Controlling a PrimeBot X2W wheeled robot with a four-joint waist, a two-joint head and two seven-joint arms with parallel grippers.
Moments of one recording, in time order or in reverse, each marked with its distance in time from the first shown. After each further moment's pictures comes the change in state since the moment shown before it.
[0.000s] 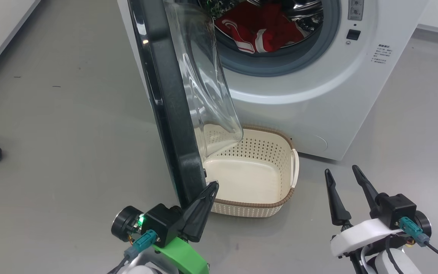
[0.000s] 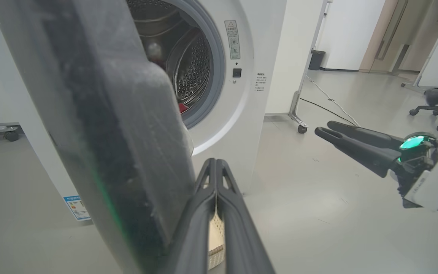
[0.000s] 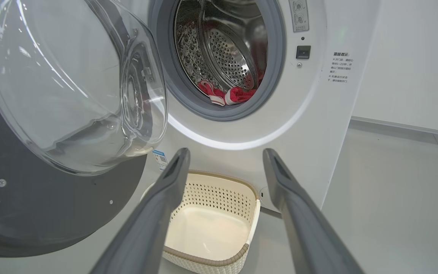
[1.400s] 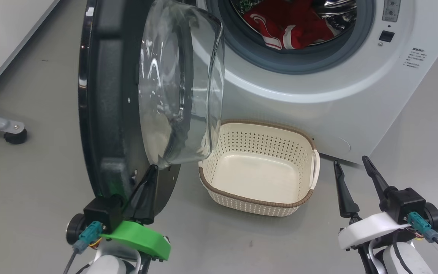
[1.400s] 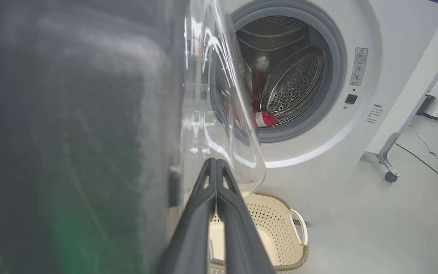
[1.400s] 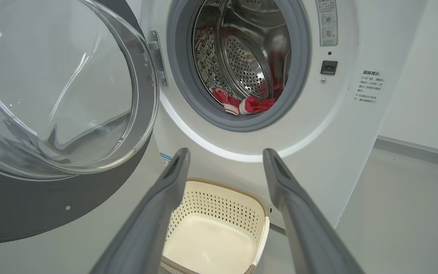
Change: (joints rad) left arm 0.006 -0.018 0.192 0.115 -0.083 0.109 -0.101; right arm -0.012 0.000 -0.056 -0.024 -0.061 0.017 0.000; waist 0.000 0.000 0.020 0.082
